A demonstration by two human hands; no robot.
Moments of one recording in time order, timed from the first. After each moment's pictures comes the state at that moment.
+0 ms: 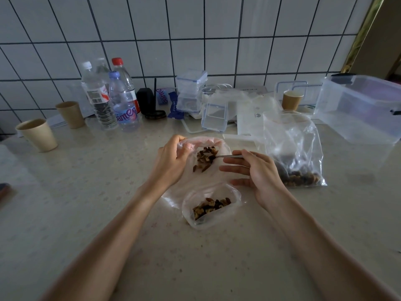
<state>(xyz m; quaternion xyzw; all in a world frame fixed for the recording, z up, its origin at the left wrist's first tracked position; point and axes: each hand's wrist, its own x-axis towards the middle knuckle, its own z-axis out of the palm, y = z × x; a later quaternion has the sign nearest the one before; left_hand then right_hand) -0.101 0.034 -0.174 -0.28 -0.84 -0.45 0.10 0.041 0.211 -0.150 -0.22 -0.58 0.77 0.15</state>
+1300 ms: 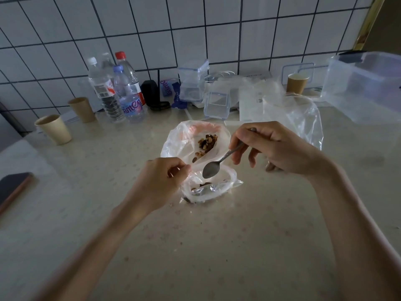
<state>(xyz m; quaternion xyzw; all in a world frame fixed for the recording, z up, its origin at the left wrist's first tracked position) -0.003 -0.023 -0.149 -0.26 -0.90 -0.34 0.00 0.086 0.244 -0.100 0.15 -0.84 0.51 0.09</state>
